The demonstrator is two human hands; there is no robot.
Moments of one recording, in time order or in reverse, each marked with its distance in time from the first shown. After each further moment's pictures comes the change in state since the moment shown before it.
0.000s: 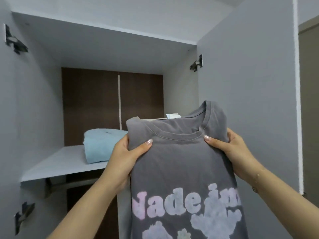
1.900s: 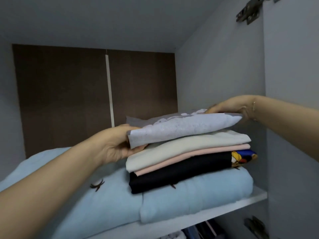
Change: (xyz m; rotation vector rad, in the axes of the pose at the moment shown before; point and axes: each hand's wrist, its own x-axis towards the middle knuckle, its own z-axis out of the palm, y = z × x) left_hand 0.344 -0.095 -0.035 -0.033 0.007 -0.544; right_hand 0.425 0.099 0.035 -0.677 -0.457 0.457
